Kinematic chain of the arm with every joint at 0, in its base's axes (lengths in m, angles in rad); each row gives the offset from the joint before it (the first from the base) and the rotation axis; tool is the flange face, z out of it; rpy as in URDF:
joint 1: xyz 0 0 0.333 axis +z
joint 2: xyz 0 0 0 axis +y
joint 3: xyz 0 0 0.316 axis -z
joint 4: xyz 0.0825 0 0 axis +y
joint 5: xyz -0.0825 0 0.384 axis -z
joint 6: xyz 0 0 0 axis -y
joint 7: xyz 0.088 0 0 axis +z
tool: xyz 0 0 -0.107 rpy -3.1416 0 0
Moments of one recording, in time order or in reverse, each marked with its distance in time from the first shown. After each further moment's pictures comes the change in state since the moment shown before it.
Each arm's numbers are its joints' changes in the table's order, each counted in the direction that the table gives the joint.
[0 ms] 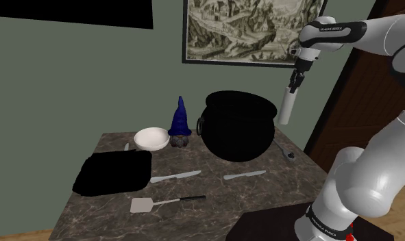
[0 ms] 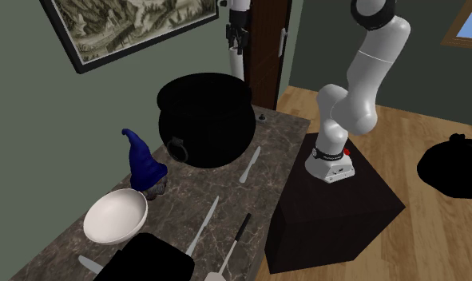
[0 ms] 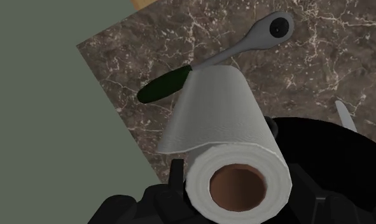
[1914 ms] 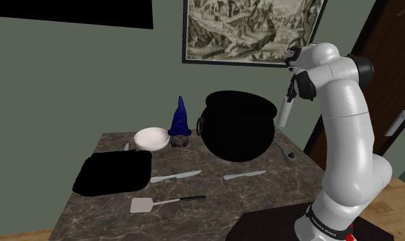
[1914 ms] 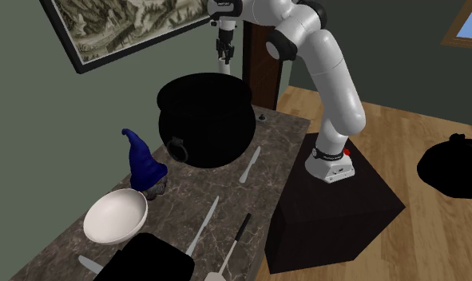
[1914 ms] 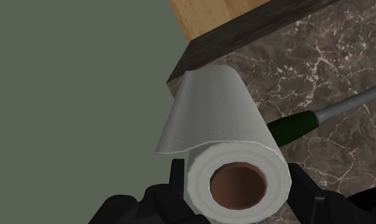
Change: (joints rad) arm -0.475 0.848 0.048 -0.451 -0.723 0.031 0.567
